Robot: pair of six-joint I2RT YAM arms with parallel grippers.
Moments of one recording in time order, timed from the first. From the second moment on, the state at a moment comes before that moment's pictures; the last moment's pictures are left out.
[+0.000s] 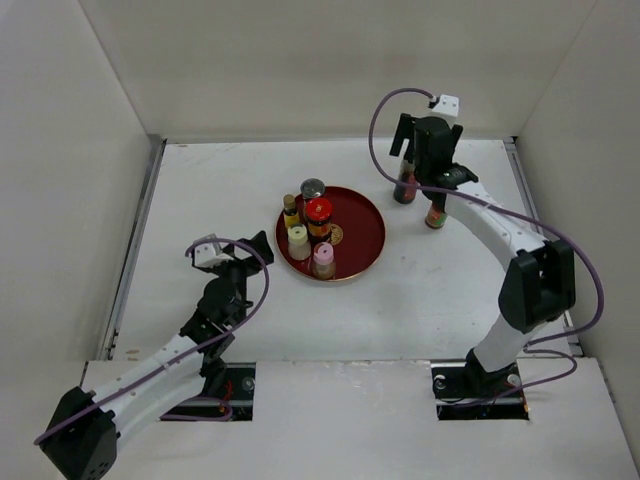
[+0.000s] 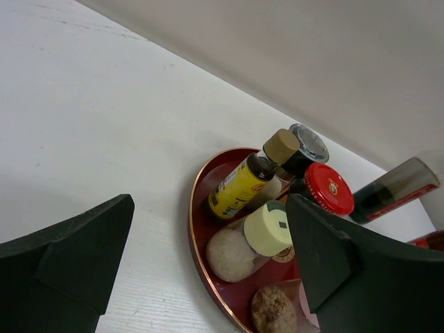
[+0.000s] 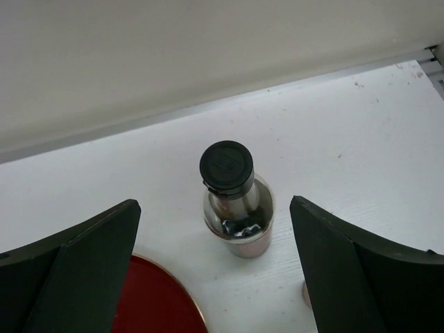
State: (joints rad) left arm -0.66 0.66 0.16 0.57 -0.74 -0.50; right arm 0.38 1.64 1.42 -0.04 0.53 0.28
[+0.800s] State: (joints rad) left arm -0.65 0.70 0.16 0.60 -0.72 -0.52; right arm 0.33 1.83 1.53 0.00 0.51 0.19
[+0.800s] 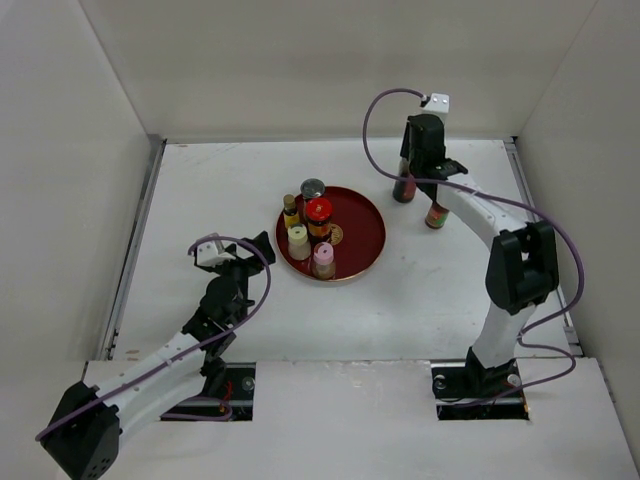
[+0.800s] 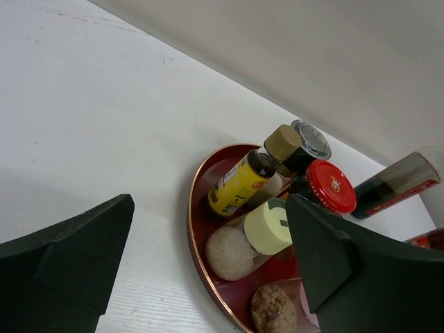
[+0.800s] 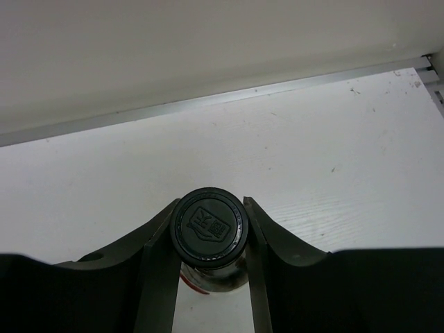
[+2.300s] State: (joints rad) left arm -0.63 0.72 0.16 0.60 -0.70 -0.53; right arm 0.66 1.88 1.49 0.22 0.50 0.16
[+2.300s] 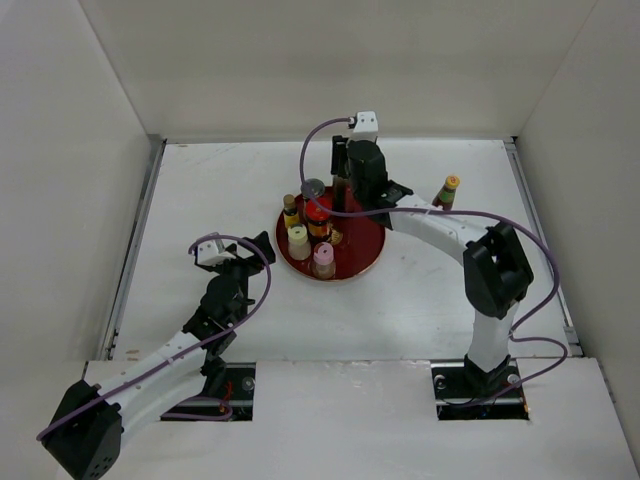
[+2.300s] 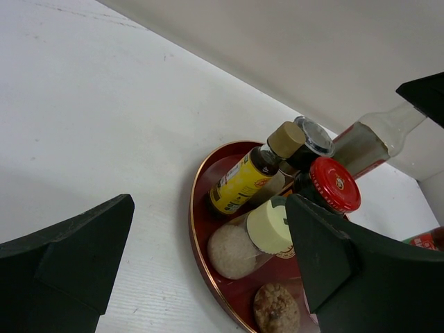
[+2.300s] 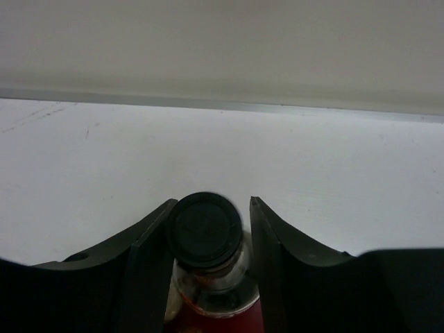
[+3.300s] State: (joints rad) left arm -0.63 0.74 0.16 0.60 -0.70 -0.53; right arm 0.25 1.42 0.98 0.09 0.63 0.37
